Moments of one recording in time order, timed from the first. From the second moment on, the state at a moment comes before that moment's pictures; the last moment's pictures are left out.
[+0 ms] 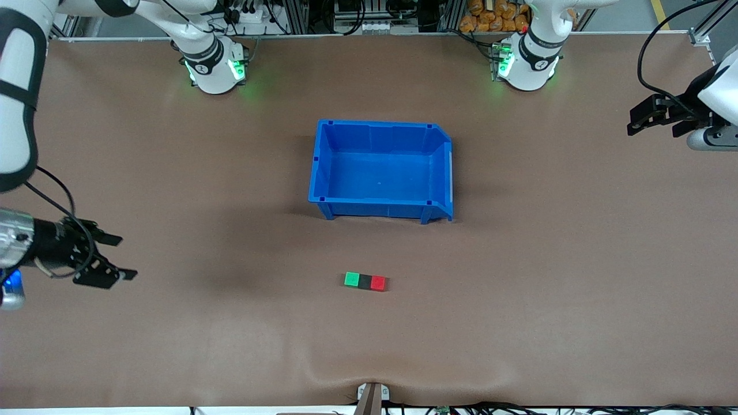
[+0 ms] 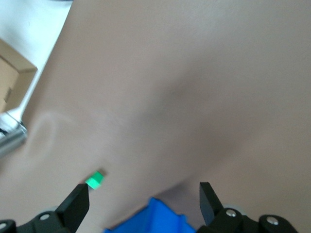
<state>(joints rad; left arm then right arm) -0.02 -0.02 -0.04 -1.54 0.03 1.44 0.00 -0.01 0.54 -0.07 -1.06 0.36 1.53 0.73</state>
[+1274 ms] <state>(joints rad) -0.04 0.02 -0.05 -1.54 0.05 1.54 0.00 0.01 0.11 -0.05 -1.31 0.08 1.28 0.26</state>
